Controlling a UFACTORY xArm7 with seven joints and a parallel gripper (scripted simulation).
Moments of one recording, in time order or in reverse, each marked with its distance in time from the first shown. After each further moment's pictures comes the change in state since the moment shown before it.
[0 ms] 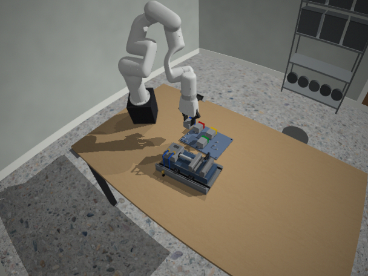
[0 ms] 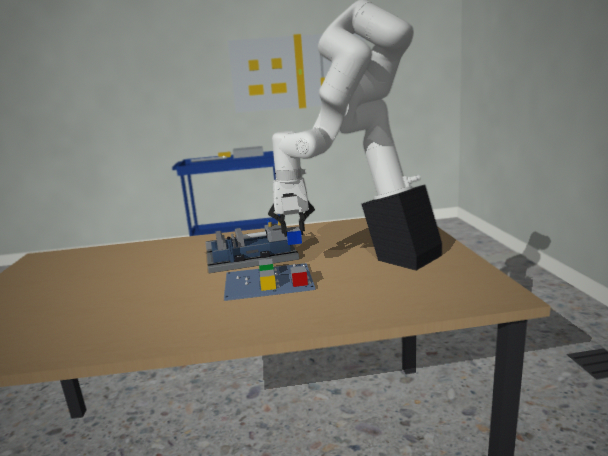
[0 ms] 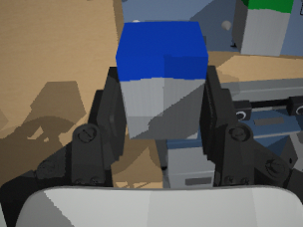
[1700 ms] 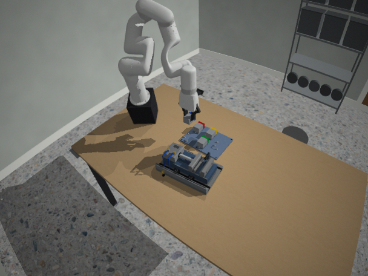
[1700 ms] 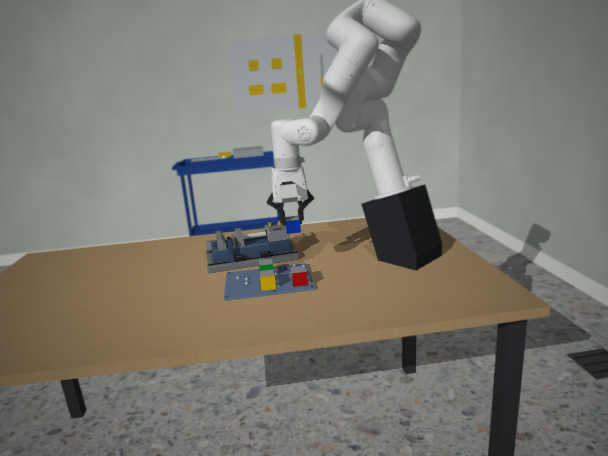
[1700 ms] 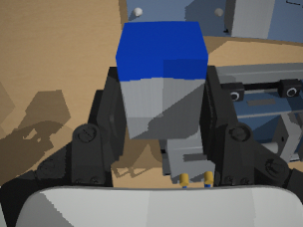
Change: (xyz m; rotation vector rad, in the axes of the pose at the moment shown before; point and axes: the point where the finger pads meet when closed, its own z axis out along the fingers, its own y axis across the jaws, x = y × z) arm 0.000 0.000 -0.035 -0.001 0.000 0.000
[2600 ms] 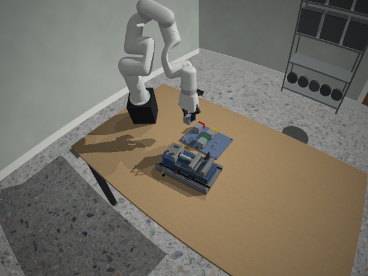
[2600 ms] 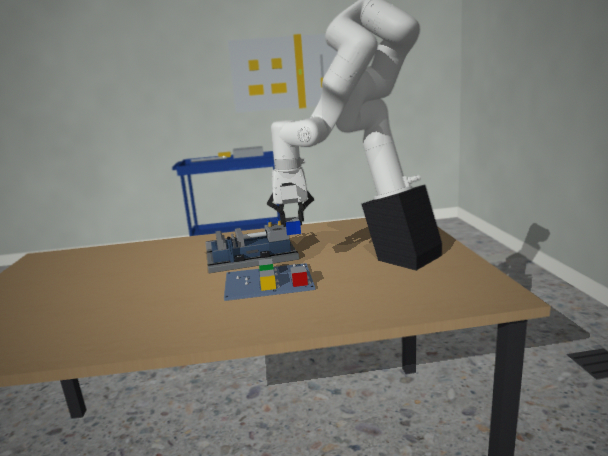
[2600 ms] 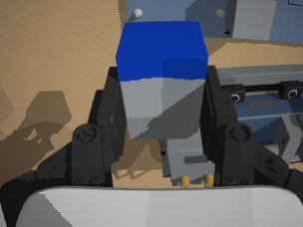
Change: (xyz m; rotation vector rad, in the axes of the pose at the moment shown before) arm 0.000 0.000 0.004 0.000 0.000 0.000
